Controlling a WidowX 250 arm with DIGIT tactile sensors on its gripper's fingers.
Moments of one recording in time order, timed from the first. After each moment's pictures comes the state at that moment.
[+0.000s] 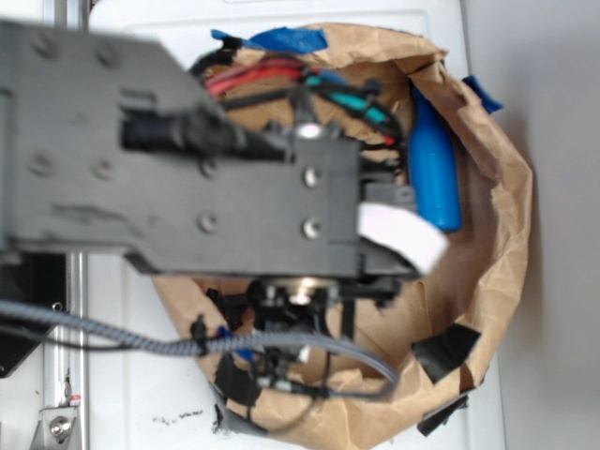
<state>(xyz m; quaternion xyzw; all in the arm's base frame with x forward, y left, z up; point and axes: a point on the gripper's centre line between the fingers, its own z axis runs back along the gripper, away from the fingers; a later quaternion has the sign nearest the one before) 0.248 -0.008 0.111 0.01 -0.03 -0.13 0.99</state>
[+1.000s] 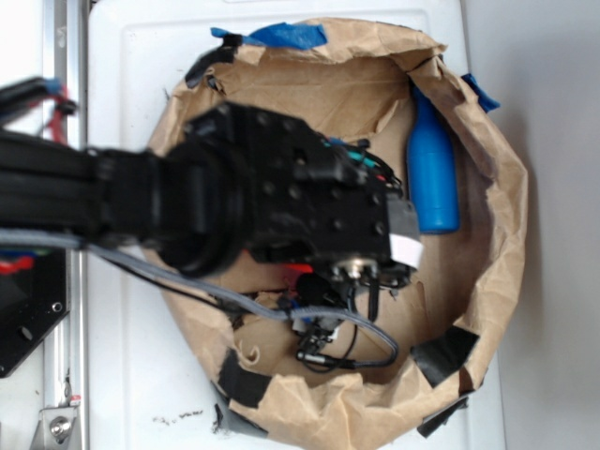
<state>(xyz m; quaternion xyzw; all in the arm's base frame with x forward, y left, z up) 0.277 -0.008 0.030 -0.01 -0.03 -0.13 0.99</state>
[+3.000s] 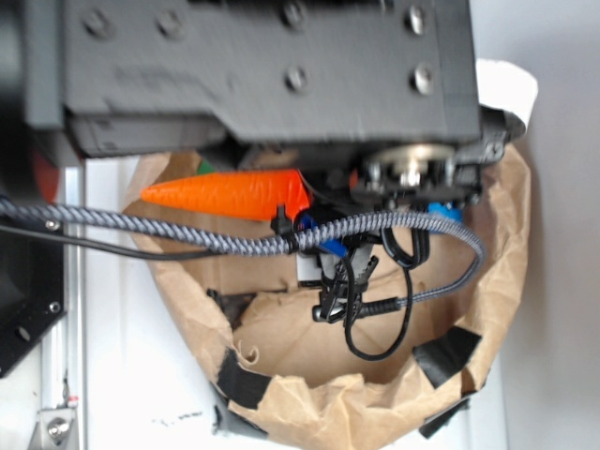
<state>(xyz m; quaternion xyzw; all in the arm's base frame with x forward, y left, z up) 0.259 0.018 0.164 0.01 0.00 0.02 1.00</state>
